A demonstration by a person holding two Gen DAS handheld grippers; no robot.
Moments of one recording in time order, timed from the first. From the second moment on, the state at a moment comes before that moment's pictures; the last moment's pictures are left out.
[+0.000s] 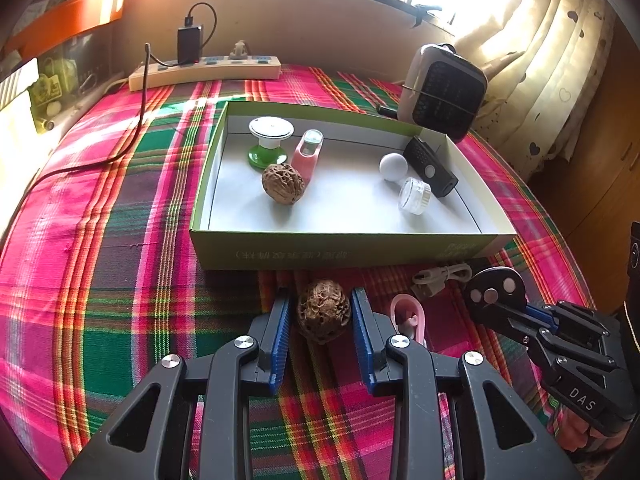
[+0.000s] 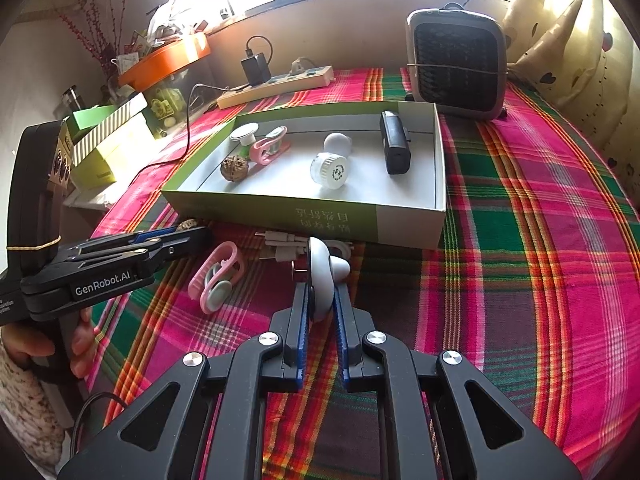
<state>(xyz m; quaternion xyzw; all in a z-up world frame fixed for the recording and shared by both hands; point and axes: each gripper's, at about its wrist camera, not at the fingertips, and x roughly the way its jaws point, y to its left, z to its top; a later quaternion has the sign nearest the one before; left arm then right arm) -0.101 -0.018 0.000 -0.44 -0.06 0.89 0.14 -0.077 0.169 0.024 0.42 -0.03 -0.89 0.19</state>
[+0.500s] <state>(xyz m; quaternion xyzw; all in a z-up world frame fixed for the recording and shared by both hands) -0.093 -0.018 0.011 -0.43 -0.06 0.89 0.14 -0.075 0.169 0.032 0.41 -0.03 -0.89 0.19</state>
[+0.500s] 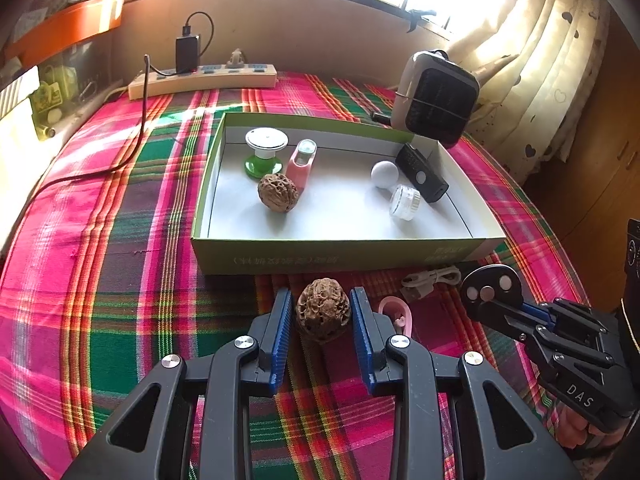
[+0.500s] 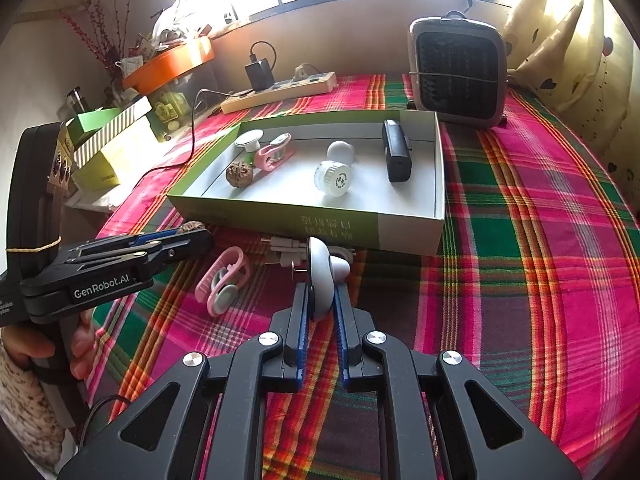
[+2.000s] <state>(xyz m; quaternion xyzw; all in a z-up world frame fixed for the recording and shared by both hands) -0.164 0.009 0.035 -0.41 -0.02 0.89 0.17 -0.160 0.164 0.052 0.41 0.02 -0.89 0.17</state>
